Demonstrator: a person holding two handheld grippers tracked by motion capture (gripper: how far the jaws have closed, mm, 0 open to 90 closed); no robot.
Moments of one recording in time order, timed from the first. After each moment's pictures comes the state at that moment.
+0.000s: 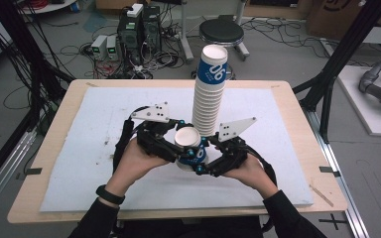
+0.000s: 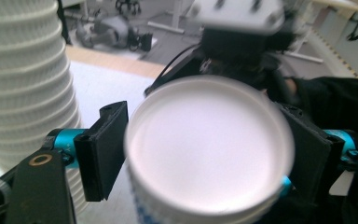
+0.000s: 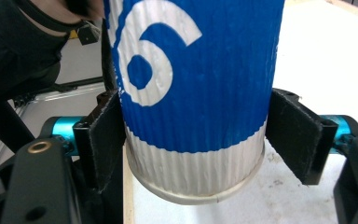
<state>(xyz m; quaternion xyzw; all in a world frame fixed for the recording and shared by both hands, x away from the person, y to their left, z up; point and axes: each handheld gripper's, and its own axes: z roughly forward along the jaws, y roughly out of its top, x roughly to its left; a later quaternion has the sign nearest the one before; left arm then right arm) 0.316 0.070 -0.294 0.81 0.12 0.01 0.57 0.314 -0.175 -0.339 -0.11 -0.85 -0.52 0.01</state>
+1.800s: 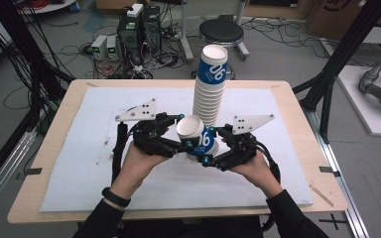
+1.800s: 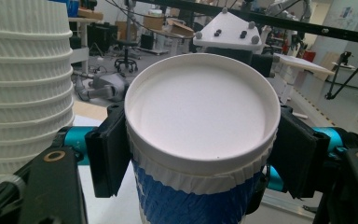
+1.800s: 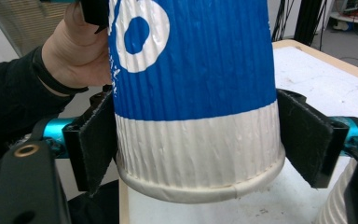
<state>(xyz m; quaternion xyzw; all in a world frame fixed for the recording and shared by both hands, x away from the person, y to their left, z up) 0.312 0.079 -0.296 0.72 0.12 0.01 0.68 0.310 -0.191 -0.322 -0.12 -0.80 -0.58 -0.01</state>
